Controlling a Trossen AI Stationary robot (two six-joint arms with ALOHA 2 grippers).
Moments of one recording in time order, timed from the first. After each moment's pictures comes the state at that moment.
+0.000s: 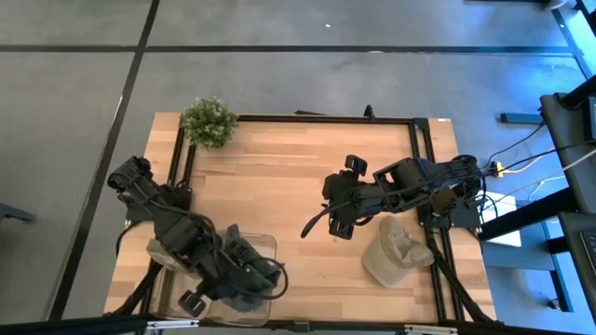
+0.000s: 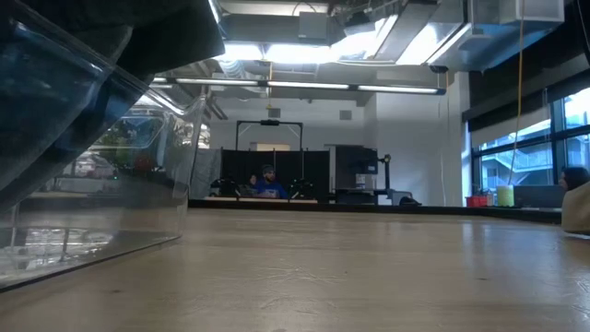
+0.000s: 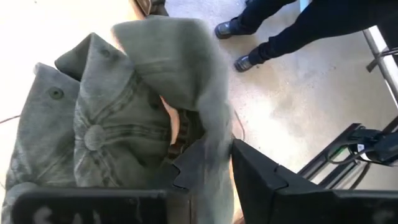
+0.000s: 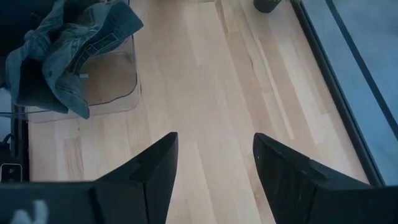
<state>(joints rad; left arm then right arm) -0.69 1.69 1.84 -1.28 0.21 -0.22 0.36 1.87 2.35 -1.50 0.45 0.44</state>
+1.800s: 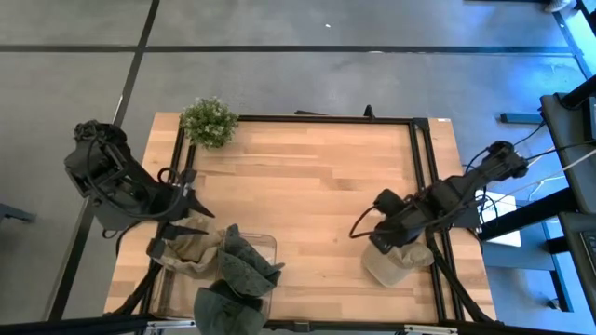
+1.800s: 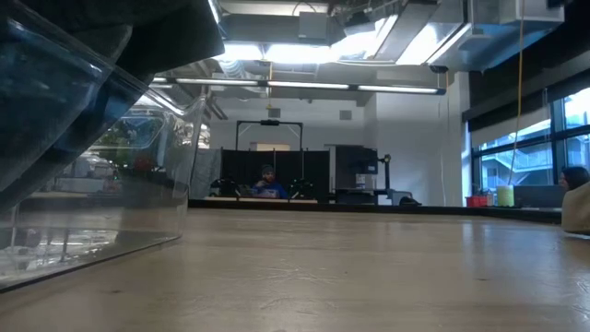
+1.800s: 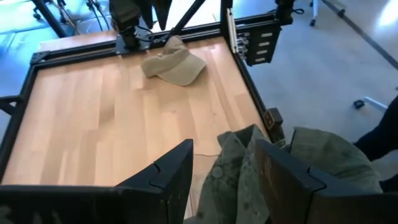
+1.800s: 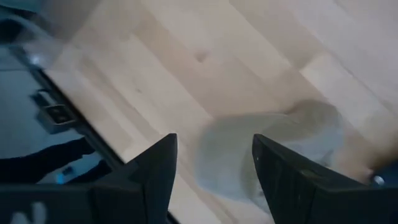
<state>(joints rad) -0.83 1.25 1.84 -1.29 -0.51 -0.38 0.56 1.36 1.42 -1.33 0.15 1.35</state>
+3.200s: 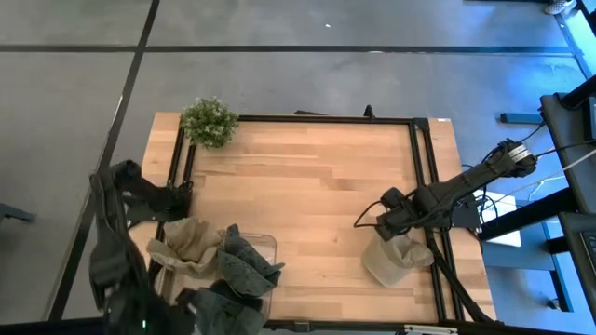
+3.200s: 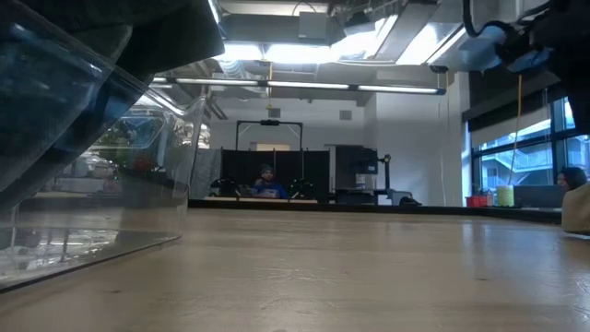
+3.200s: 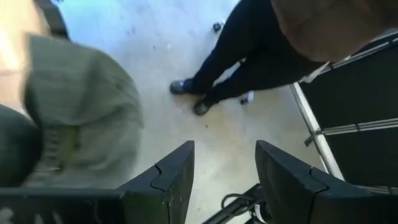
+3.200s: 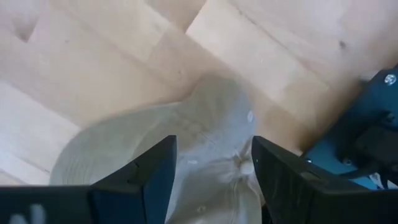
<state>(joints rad) -1.12 1.66 1.84 -0.94 -0.06 -0.81 0.45 1.23 0.91 -1.23 0.08 1.40</state>
